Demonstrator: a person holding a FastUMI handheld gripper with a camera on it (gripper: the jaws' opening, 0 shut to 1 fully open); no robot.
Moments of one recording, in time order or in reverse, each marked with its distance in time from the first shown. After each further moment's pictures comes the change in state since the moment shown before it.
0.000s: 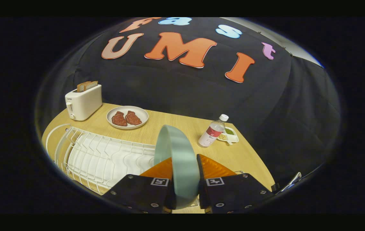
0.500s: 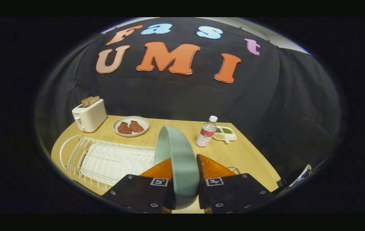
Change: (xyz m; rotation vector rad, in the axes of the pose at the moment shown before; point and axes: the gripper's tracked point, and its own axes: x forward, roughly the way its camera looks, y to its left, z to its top) arm -0.056 -0.027 -0.003 0.173 -0.038 0.121
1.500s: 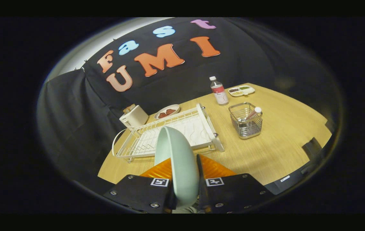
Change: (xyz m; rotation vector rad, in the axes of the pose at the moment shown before) arm -0.110 -0.001 -0.181 0.462 0.120 0.397
